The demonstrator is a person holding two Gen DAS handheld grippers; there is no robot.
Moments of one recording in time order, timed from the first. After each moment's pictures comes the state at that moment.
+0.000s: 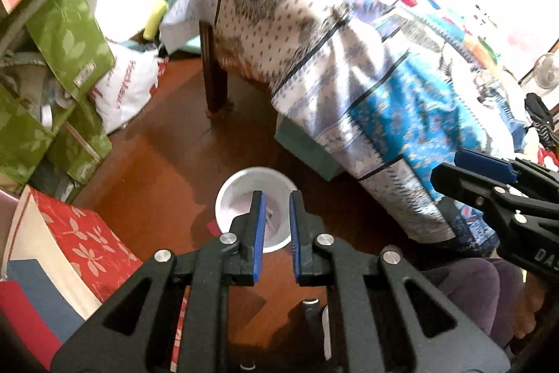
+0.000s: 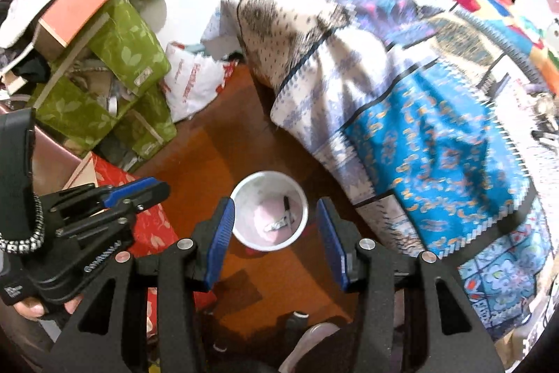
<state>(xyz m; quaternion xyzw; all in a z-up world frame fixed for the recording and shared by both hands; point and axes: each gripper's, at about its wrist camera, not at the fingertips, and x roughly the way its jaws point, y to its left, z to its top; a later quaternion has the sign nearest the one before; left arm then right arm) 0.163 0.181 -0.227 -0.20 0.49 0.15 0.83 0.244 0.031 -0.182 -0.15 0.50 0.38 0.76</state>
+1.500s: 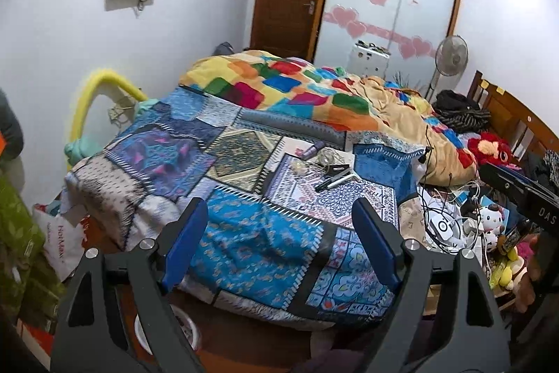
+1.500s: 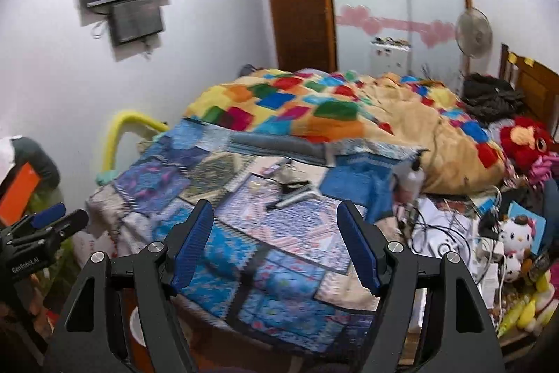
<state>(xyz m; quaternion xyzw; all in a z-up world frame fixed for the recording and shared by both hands) 0.290 -0.053 -0.047 -0.07 0.32 0.00 0.95 0.307 -0.287 -0.024 0.02 0.30 0.13 0.95</state>
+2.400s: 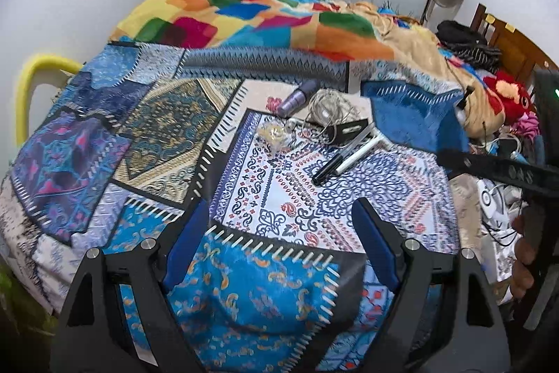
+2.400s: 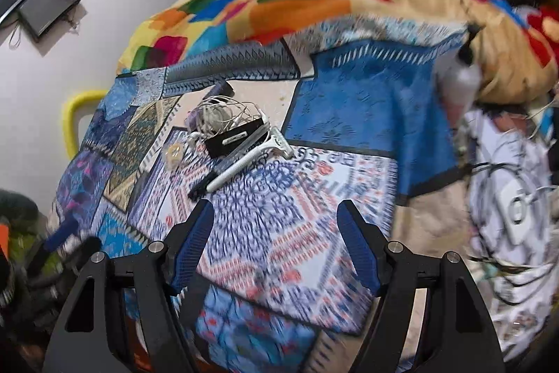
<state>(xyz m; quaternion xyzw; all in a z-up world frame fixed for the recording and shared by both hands) 0.504 -0.097 -0.205 -0.02 0.43 -0.05 0.90 0.514 -0.310 -0.186 0.13 0.48 0.11 0.86</state>
